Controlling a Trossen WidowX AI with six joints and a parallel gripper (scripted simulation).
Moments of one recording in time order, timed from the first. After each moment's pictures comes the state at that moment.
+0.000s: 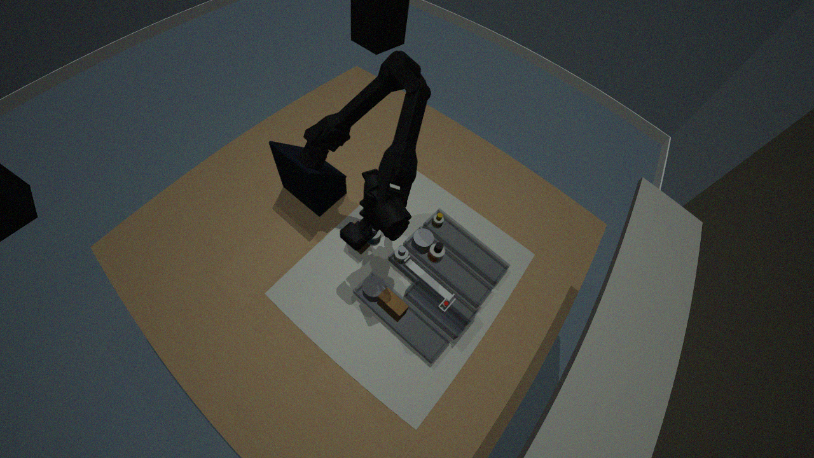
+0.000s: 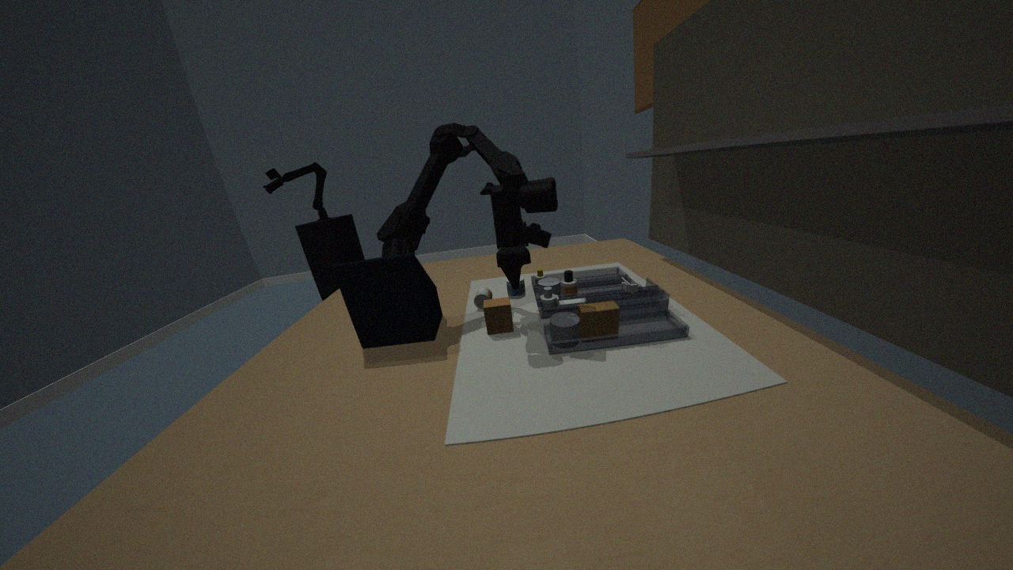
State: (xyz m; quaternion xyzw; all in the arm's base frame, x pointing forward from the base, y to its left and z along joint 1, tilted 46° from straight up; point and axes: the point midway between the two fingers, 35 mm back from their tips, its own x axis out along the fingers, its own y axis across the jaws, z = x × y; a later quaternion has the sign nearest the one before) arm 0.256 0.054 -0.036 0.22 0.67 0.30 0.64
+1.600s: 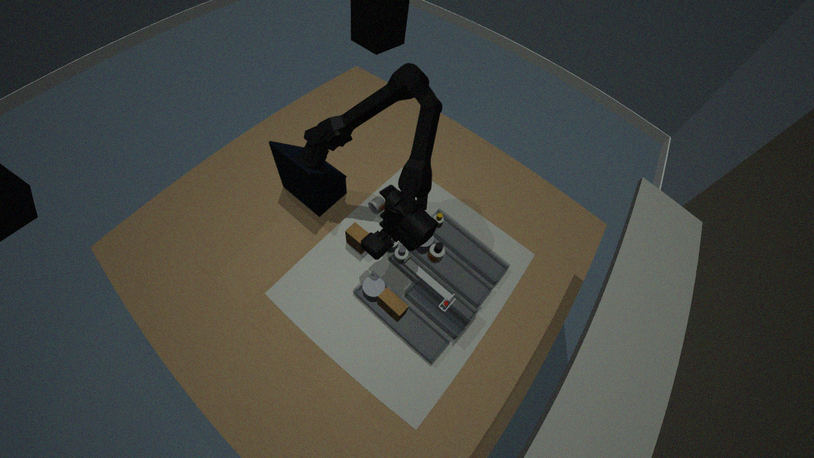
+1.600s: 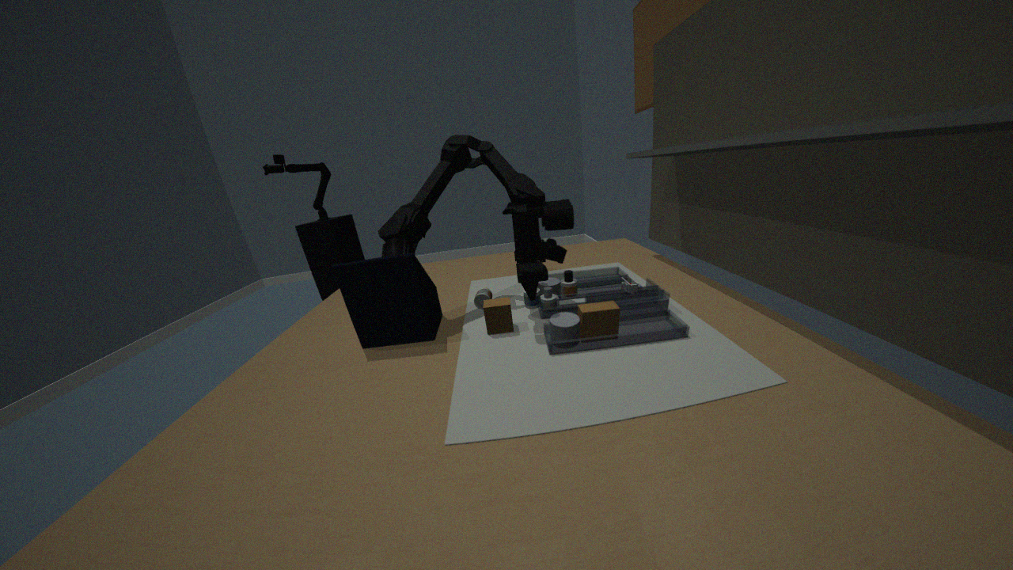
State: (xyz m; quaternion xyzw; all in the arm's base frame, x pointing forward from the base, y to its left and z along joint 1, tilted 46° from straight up) arm 0.287 0.117 -0.044 0.24 0.67 0.31 0.63
